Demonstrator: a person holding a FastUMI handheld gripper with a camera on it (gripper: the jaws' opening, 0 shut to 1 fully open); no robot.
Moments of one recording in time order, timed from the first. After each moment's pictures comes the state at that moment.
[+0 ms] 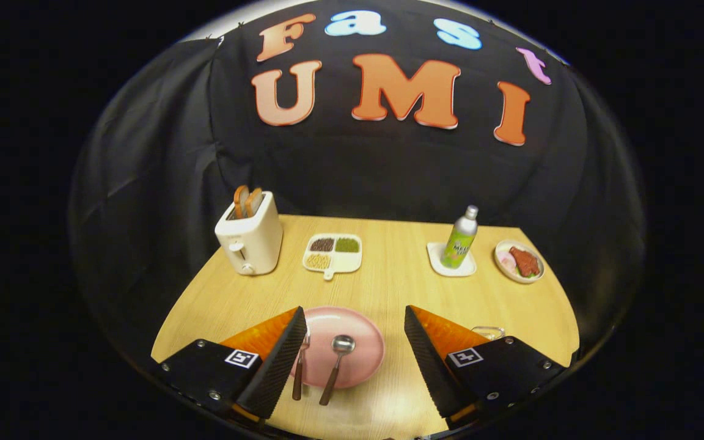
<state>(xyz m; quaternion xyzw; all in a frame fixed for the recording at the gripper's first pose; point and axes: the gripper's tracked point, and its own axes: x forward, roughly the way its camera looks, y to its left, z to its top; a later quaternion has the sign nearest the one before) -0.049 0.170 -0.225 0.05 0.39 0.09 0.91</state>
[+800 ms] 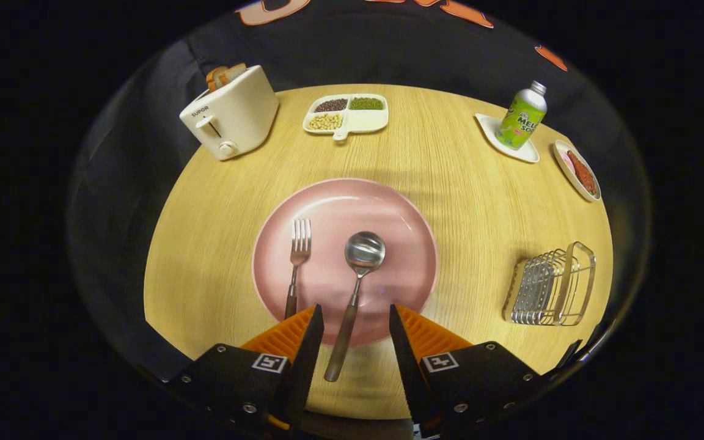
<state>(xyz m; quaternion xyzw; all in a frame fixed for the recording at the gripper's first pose) -0.110 0.208 -0.369 0.04 0.63 0.12 0.77</state>
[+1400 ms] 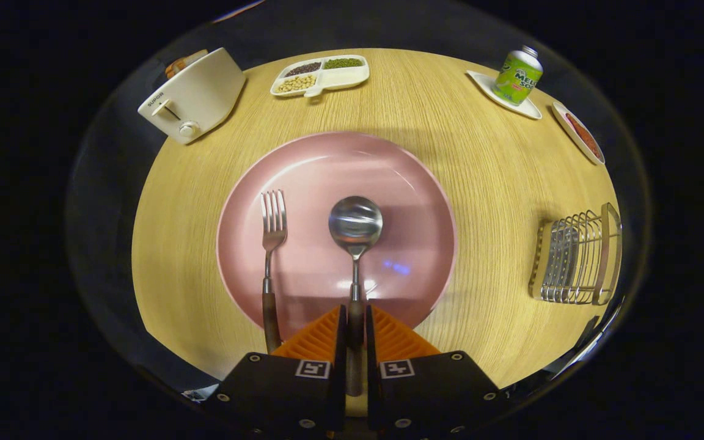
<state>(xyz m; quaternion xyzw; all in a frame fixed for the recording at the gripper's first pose) -0.127 0.211 -0.408 0.06 0.68 0.08 0.72</state>
